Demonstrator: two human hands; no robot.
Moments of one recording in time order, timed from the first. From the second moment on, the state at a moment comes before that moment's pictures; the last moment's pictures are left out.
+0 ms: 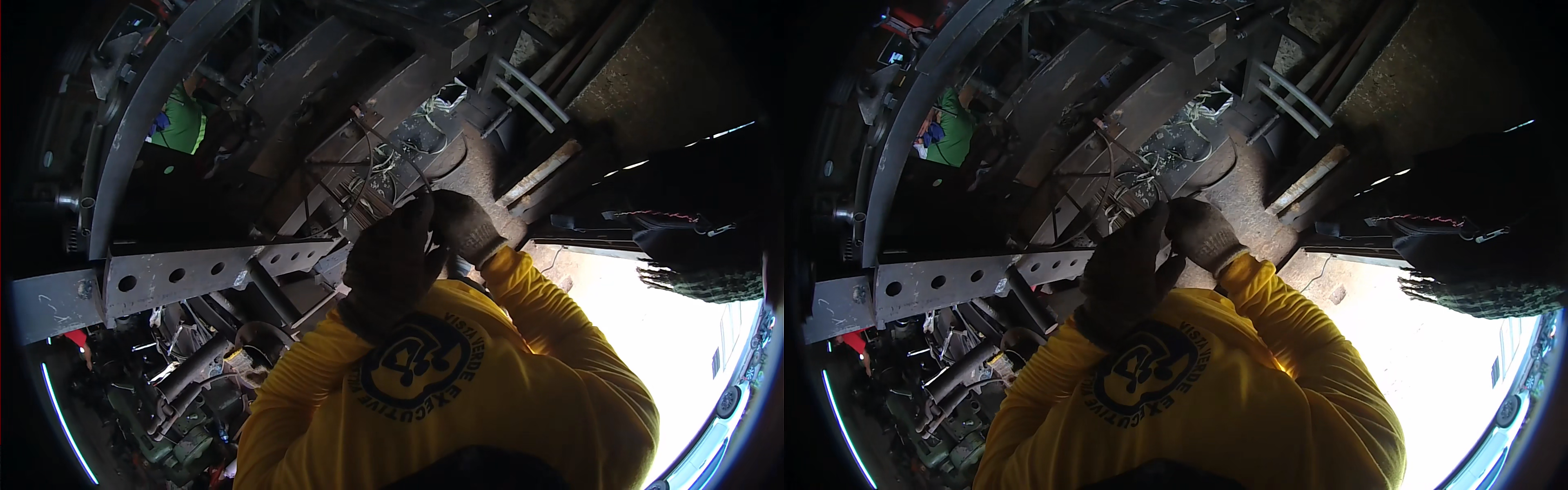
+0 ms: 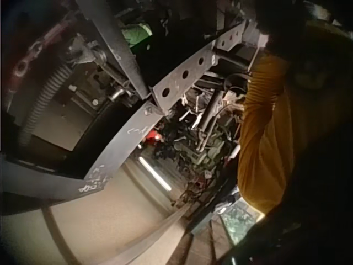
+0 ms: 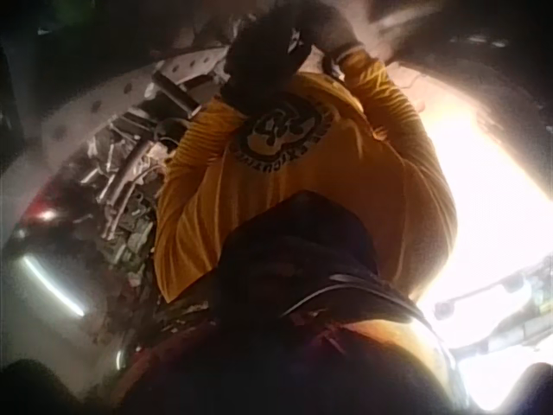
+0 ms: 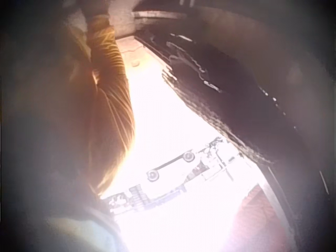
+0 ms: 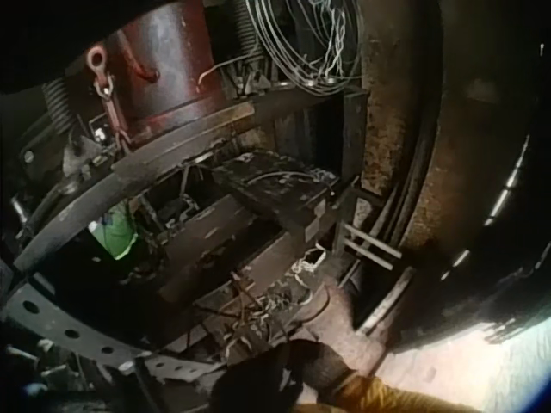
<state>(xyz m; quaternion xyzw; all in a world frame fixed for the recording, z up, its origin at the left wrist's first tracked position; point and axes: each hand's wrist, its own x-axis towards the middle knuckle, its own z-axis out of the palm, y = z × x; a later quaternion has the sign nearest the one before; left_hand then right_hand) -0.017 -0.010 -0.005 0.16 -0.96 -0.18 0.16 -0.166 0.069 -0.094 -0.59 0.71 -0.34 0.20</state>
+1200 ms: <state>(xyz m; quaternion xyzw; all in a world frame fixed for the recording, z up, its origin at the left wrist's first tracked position) -0.001 0.005 -0.012 0.25 -0.89 -0.37 0.09 -0.162 0.069 -0.075 -0.28 0.56 -0.56 0.54</state>
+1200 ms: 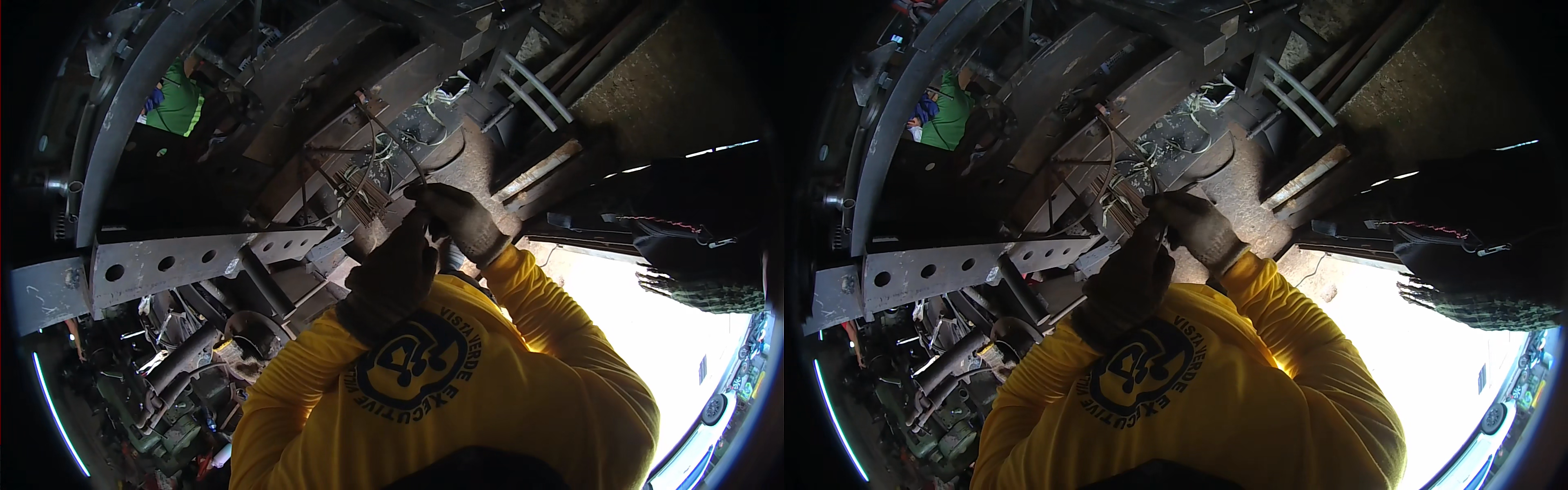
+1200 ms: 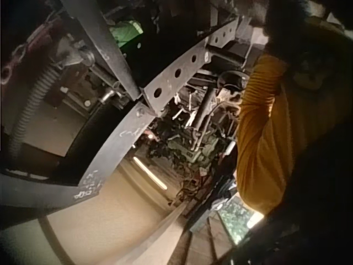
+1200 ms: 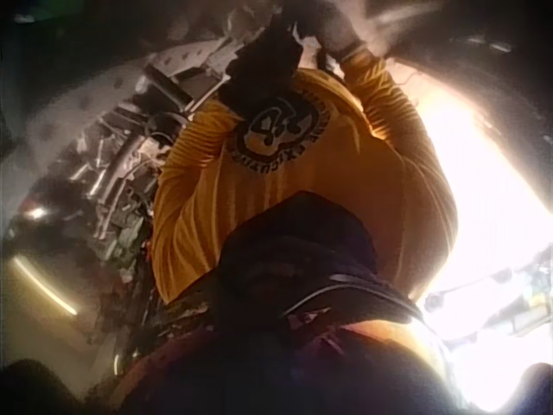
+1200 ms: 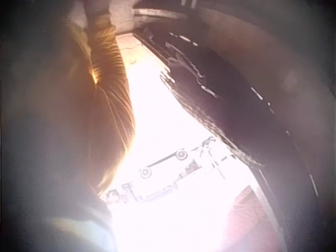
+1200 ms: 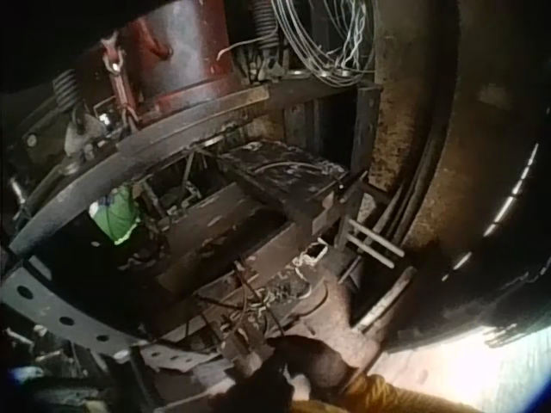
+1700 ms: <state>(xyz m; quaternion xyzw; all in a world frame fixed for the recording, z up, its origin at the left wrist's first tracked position) 0.000 0.004 -0.015 0.23 -0.90 -0.35 0.10 -0.164 0.035 -0.071 -0.20 0.51 -0.62 0.56</state>
